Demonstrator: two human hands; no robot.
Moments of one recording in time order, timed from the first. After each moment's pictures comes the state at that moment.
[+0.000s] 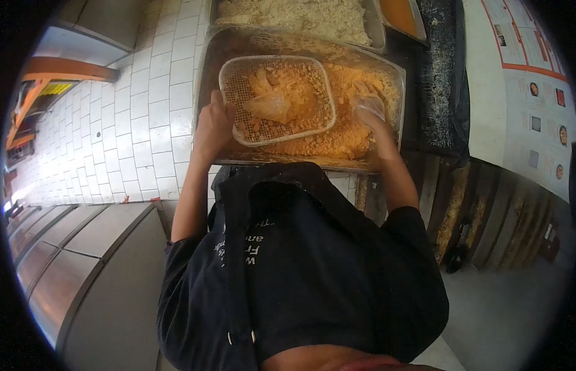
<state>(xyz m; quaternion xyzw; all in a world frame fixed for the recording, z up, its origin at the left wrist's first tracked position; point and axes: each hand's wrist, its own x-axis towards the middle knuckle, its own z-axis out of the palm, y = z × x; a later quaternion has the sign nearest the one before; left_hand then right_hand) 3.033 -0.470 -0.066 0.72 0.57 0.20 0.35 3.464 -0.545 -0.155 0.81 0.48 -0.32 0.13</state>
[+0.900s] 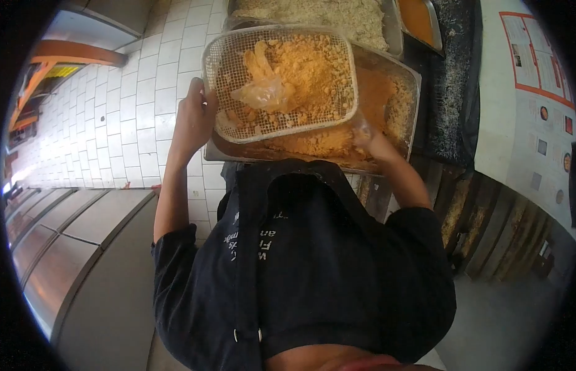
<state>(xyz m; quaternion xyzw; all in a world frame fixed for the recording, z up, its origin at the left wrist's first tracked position) 3.002 -0.446 0.000 0.68 0.55 0.25 0.42 3.413 -0.550 -0.124 0.73 0.51 -0.46 -0.01</state>
